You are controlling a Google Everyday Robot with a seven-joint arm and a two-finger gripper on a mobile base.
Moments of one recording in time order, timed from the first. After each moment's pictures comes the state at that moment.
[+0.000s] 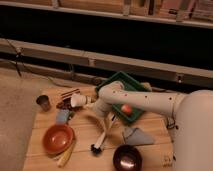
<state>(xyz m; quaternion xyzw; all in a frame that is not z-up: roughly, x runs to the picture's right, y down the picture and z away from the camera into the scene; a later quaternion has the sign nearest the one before) -0.053 0.179 0.836 -0.25 -0.30 -0.29 0.87</state>
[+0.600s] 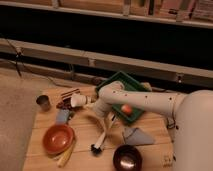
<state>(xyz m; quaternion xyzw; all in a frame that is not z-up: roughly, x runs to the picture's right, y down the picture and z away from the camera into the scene) -0.053 0.179 0.836 -0.25 -0.30 -0.28 0.87</state>
